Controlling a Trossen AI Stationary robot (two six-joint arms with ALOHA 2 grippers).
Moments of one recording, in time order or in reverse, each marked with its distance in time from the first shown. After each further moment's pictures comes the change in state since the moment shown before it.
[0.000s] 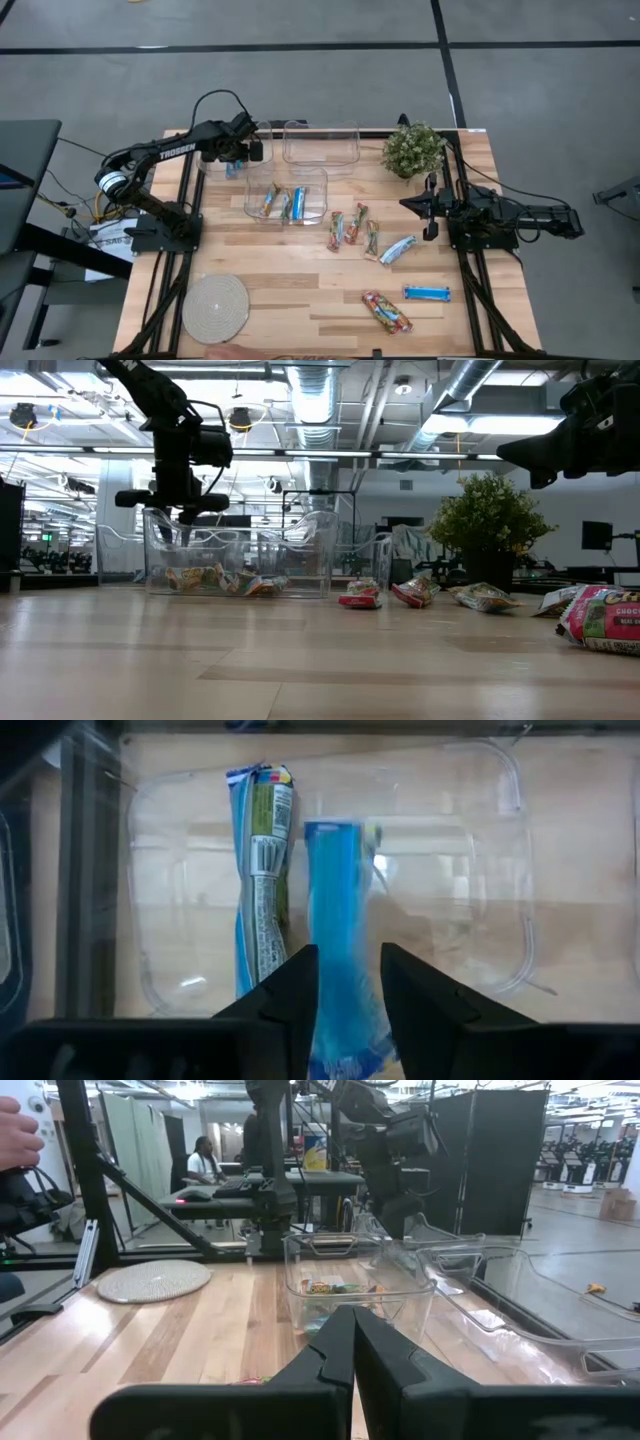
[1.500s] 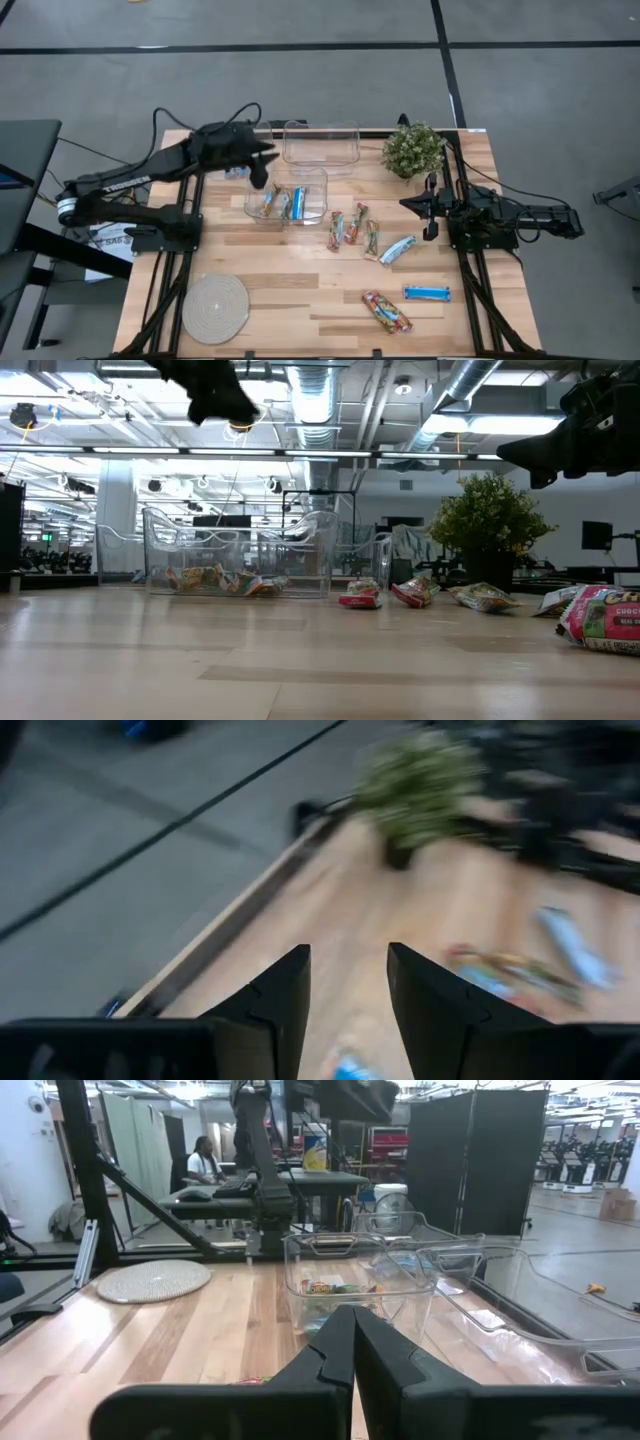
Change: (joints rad) left arm -0.422 -0.443 0.000 0.460 0.191 0.688; right arm 0.000 0.000 0.000 0.000 0.000 0.000
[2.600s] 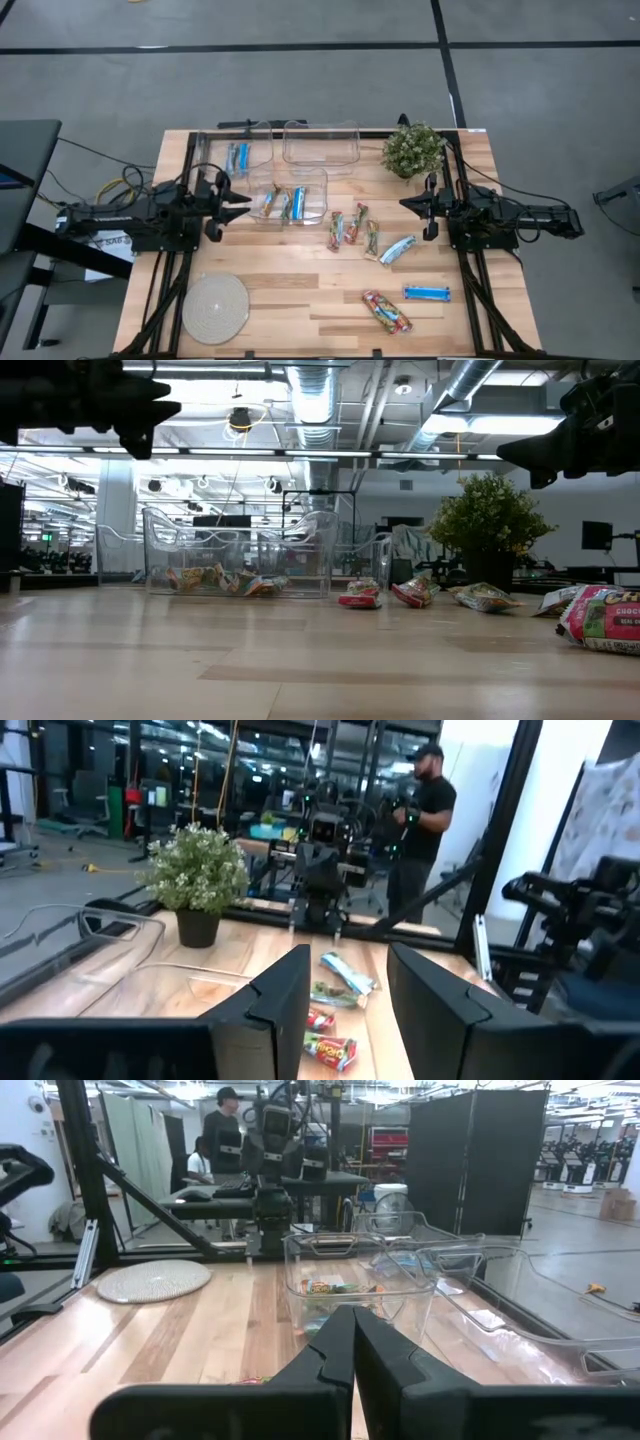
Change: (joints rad) left arm -0.276 -0.786 -0.828 0.552 0.166 -0.098; right arm 0.000 0.000 0.000 0.000 0.000 0.000
